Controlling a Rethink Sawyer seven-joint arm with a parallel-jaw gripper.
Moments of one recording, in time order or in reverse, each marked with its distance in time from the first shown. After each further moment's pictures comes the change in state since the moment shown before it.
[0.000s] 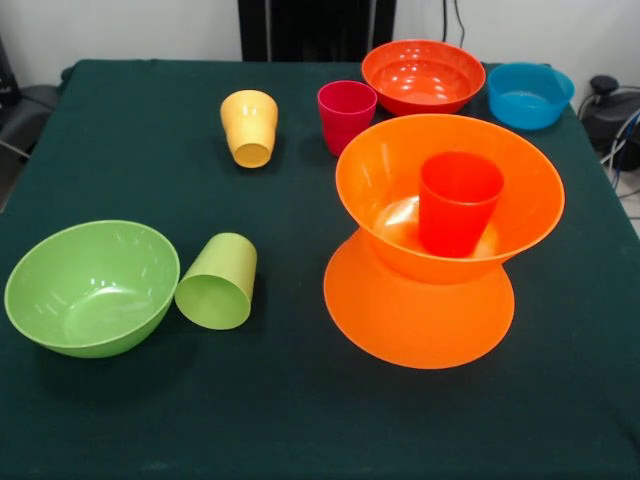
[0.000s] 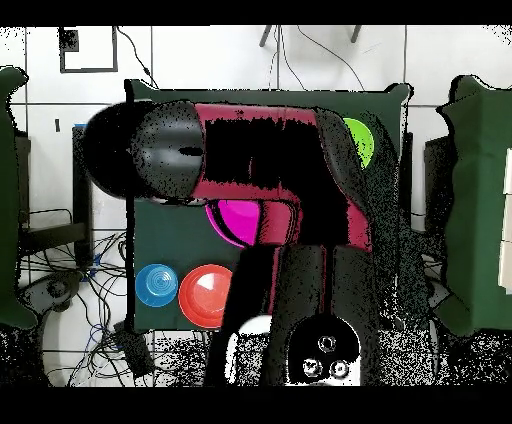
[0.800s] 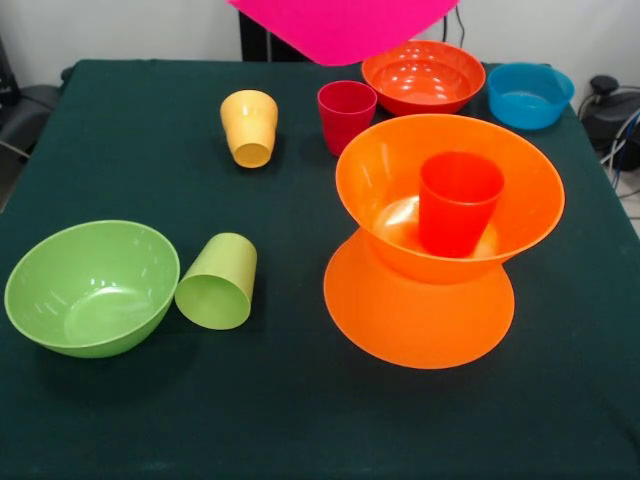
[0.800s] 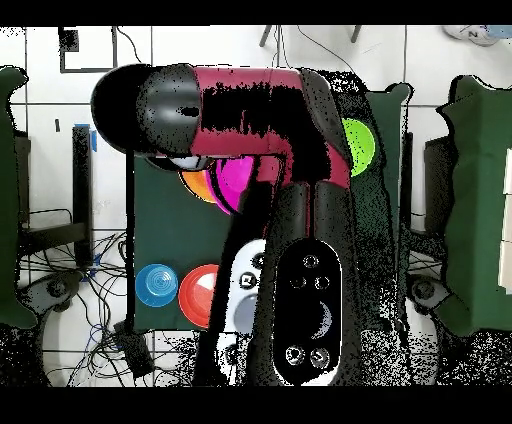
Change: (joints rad) arm 0.014 0.147 0.002 -0.132 0.002 0.000 0.000
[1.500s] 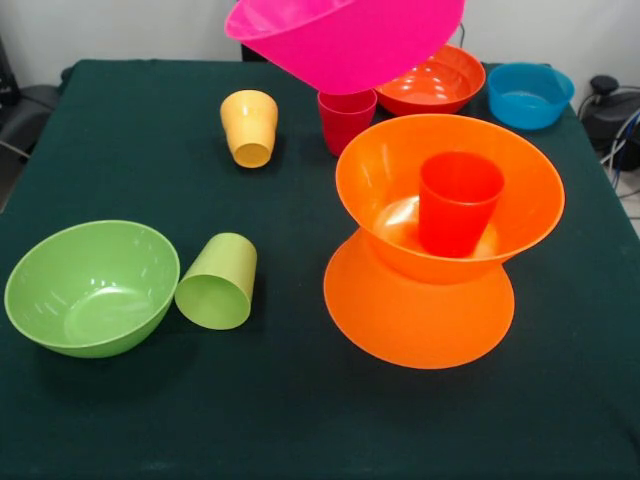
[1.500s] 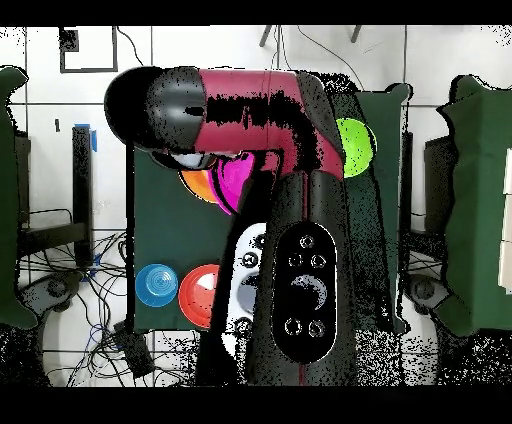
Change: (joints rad) arm 0.001 0.041 0.000 -0.001 0.003 0.000 0.000
